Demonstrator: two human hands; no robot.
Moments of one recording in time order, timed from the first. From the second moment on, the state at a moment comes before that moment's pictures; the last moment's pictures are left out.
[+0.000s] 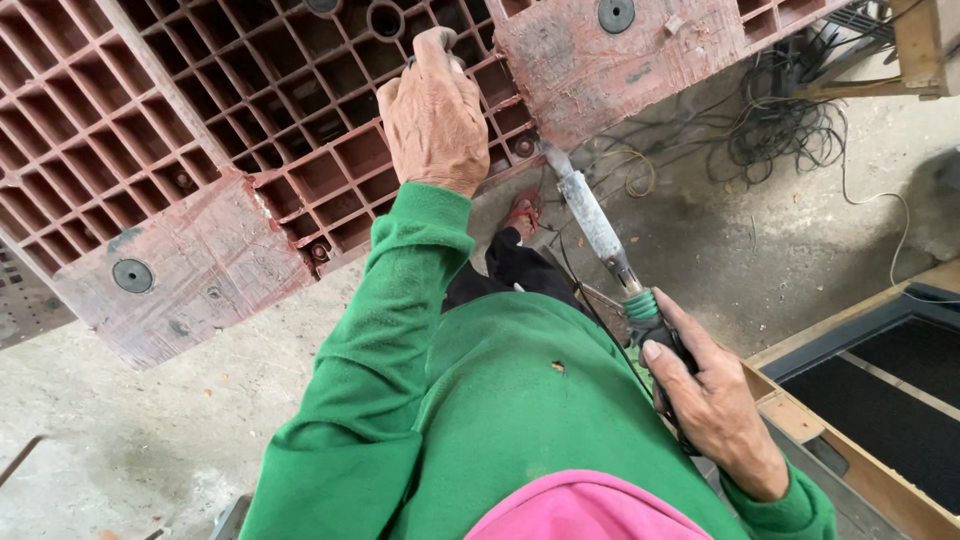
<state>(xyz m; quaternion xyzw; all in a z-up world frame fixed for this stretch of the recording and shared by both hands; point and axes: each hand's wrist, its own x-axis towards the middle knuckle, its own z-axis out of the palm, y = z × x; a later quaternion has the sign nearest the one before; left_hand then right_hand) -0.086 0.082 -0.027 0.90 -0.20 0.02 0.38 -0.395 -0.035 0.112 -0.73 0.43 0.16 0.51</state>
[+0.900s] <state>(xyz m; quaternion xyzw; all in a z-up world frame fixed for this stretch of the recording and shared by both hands) -0.091 0.082 -0.033 0.90 -0.20 0.07 0.37 -0.382 -0.059 0.123 -0.75 0.37 0.21 0.50</state>
